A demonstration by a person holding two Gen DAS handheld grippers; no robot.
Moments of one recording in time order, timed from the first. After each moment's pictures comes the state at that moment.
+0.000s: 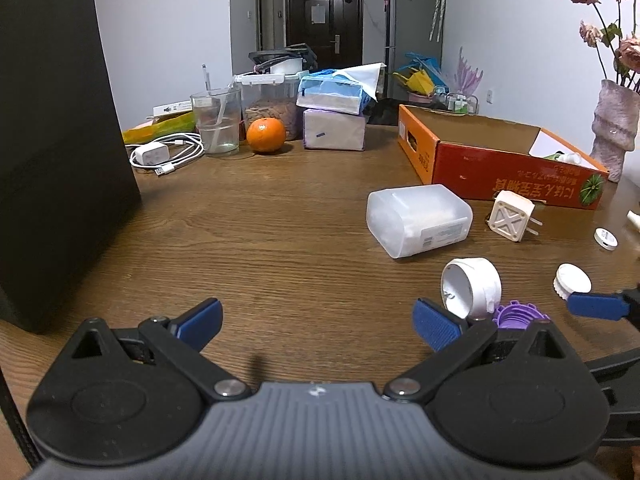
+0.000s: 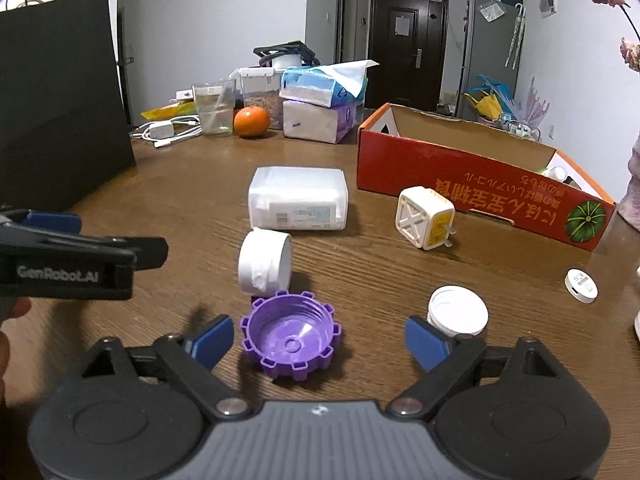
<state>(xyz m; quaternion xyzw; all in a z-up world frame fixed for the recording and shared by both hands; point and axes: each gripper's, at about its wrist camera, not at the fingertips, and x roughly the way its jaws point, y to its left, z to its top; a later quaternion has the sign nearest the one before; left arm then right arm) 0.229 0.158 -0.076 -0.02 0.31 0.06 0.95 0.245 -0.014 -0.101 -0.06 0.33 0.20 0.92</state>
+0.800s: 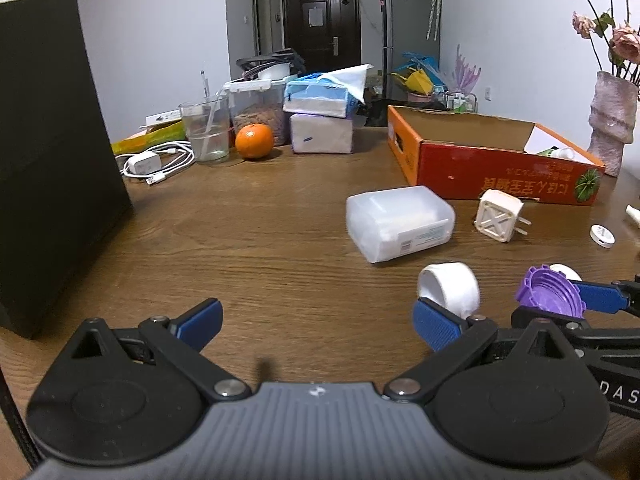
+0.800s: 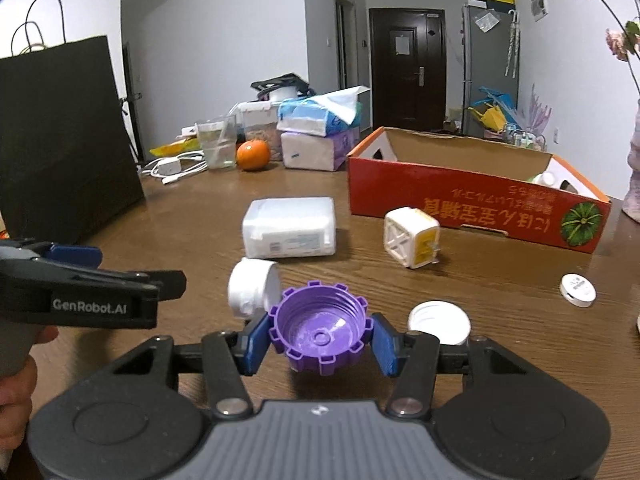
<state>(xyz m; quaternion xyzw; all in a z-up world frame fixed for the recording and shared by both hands) 0.235 0.130 -0.073 0.00 0.30 0.07 0.95 0.242 -0.049 -0.091 -0.02 0.30 0.23 0.93</state>
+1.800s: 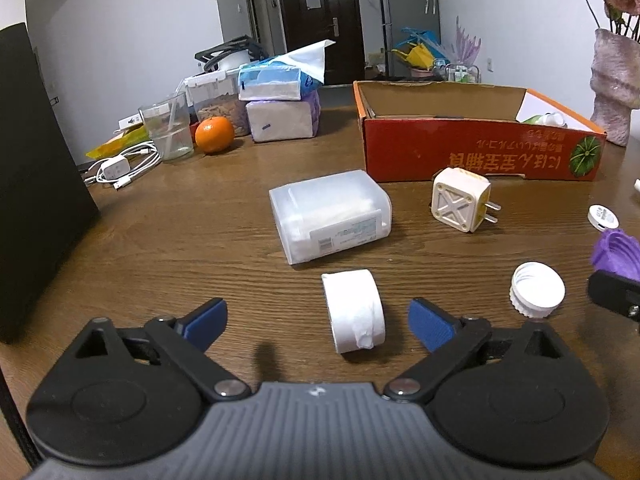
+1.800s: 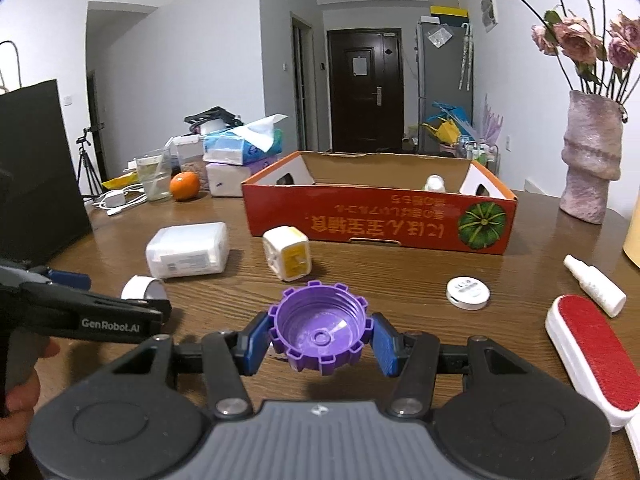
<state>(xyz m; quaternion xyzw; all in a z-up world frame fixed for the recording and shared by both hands) 0.277 0.055 -0.089 0.03 0.34 0.09 0.94 0.251 -0.141 -0.090 0.01 0.27 0.17 0.95</state>
